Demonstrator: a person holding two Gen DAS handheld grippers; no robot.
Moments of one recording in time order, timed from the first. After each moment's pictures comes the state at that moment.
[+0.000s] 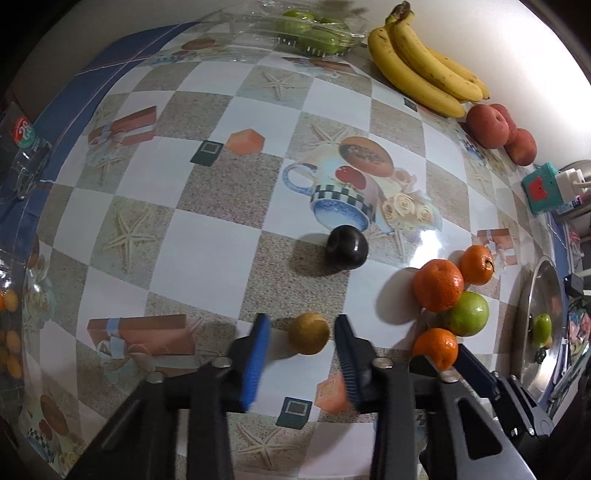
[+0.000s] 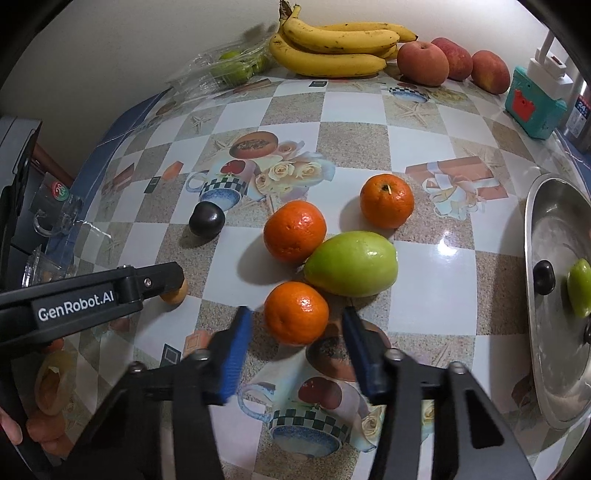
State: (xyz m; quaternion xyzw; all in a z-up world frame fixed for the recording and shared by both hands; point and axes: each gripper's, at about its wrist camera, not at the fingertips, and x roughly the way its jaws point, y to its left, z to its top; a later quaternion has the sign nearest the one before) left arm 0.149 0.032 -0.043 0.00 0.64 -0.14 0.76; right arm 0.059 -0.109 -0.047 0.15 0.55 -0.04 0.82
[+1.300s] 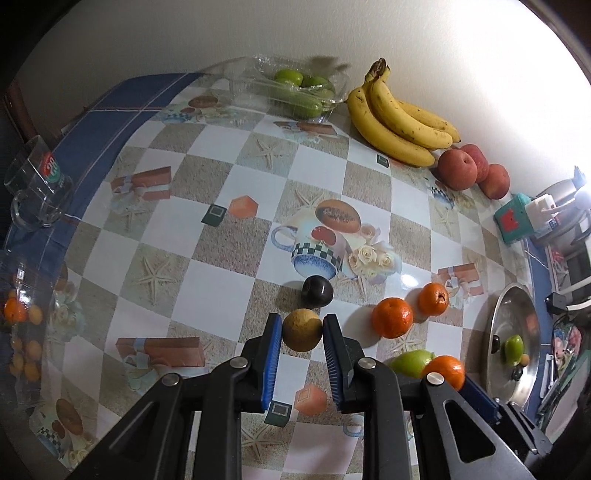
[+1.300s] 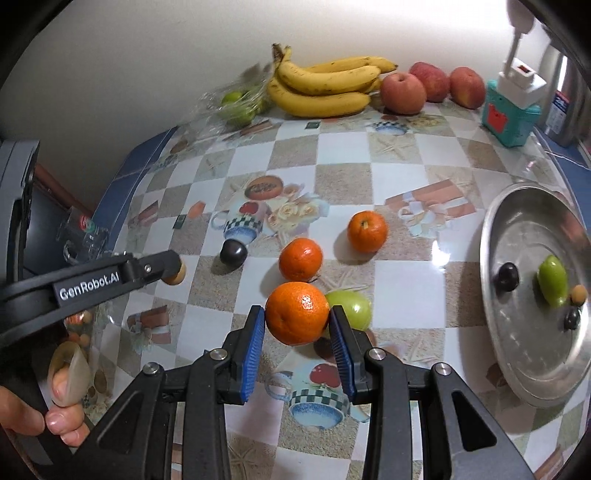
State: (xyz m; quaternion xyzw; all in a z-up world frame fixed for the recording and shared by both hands) left arm 0.141 0.034 0.015 -0.02 0.58 -0.14 0.80; right arm 0.037 -0.121 0.009 0.19 0.51 -0.04 0.84
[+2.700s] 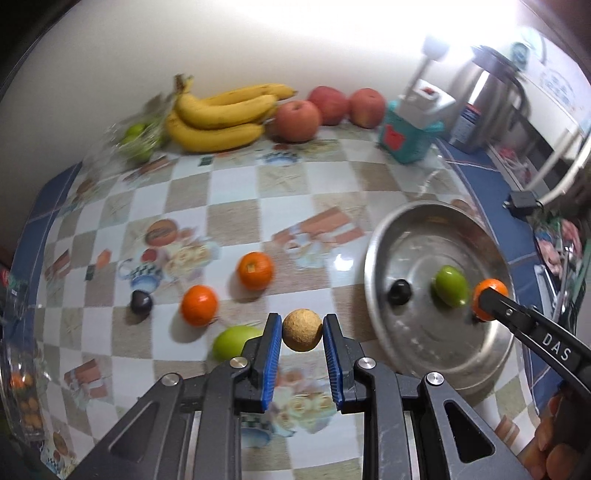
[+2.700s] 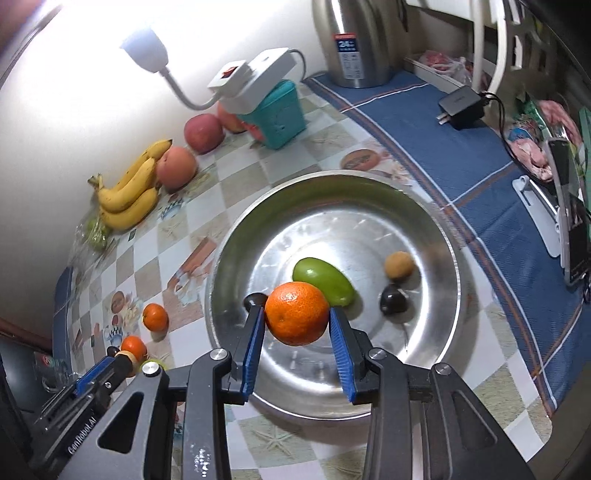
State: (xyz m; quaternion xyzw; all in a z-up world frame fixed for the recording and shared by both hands) left arm 0.041 -0.150 0.033 0.14 0.52 -0.26 0.80; right arm -0.064 -0.323 0.018 0.33 0.46 -0.25 0.79
